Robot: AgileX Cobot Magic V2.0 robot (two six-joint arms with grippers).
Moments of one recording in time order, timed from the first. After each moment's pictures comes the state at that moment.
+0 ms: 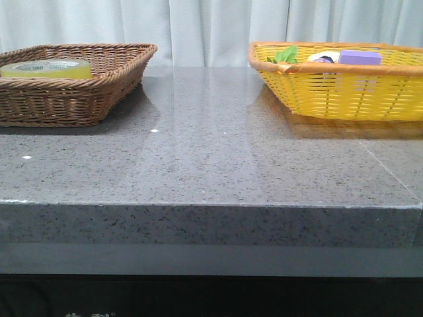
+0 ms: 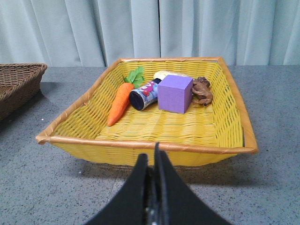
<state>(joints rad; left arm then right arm) -0.06 -0.01 0.01 -0.12 0.23 0.05 0.01 0.24 -0.40 0.29 0.31 -0.18</state>
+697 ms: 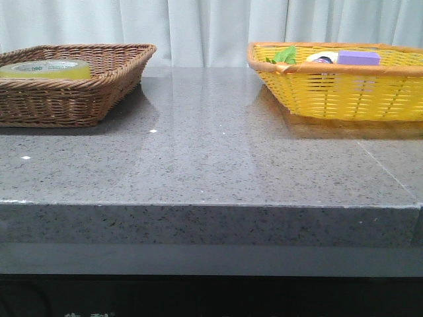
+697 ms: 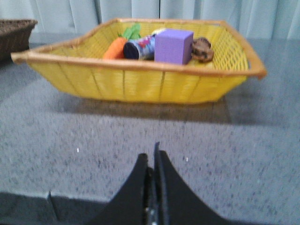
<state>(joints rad) -0.06 -0.01 0.01 -0.13 0.23 0.05 0.07 -0.01 0.02 0.22 0.16 -0.17</state>
